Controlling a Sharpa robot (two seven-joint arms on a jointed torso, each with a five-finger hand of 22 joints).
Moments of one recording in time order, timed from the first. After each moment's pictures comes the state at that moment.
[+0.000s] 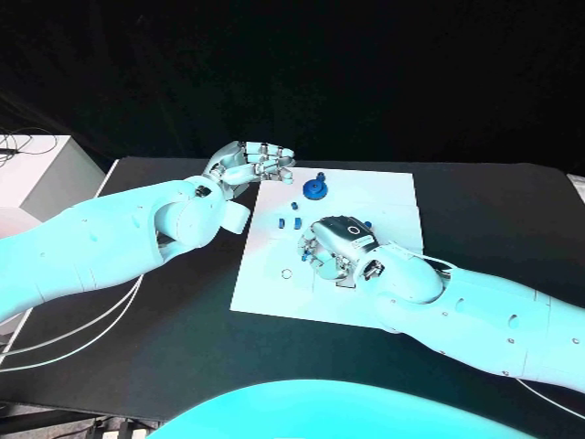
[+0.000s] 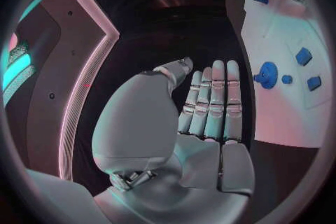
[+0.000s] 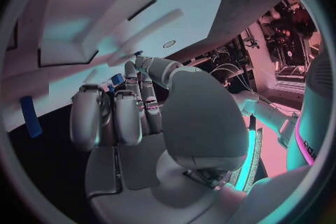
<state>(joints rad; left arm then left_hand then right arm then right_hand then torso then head) 0.92 -0.90 0.25 1.45 -0.21 -0.19 0.34 1.42 -0.20 0.50 0.10 0.13 0.89 0.20 0.30 0.27 1.07 0.15 0.19 0.07 0.99 0.10 0.53 0.32 0.18 0.86 0.19 0.45 0.56 1.08 -0.44 -0.18 1.43 -1.69 -0.48 -0.22 1.36 -0.21 0.70 -0.03 0.20 1.14 0.11 0.15 0.54 1.24 0.09 0.09 0.13 1.46 -0.02 1.35 1.28 0.08 1.46 0.07 1.28 1.31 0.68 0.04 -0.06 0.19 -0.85</state>
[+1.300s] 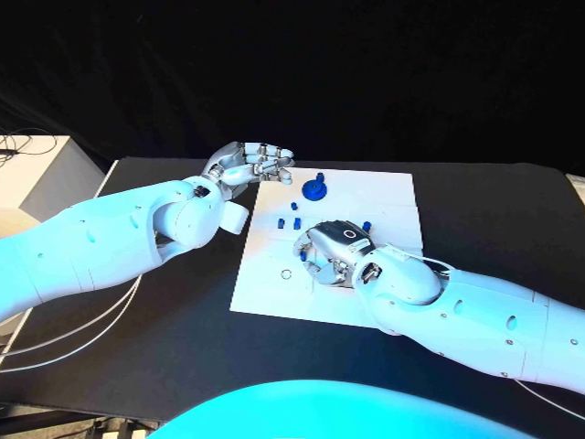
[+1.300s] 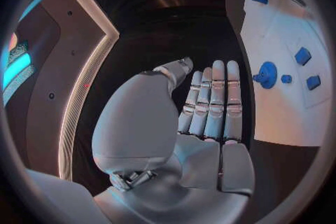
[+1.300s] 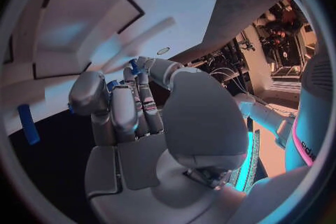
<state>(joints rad) 0.92 -0.90 0.25 1.45 -0.21 -0.19 0.33 1.42 -0.20 0.50 0.10 0.13 0.89 0.20 0.30 0.26 1.06 0.15 0.19 0.07 0.99 0.10 0.52 0.32 0.18 0.86 0.20 0.45 0.55 1.07 -0.44 -0.19 1.43 -1.69 -0.45 -0.18 1.32 -0.24 0.67 -0.04 0.20 1.02 0.16 0.08 0.49 1.05 0.10 0.06 0.06 1.44 0.02 1.21 1.11 0.11 1.37 0.11 0.97 1.25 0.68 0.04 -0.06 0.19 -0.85</state>
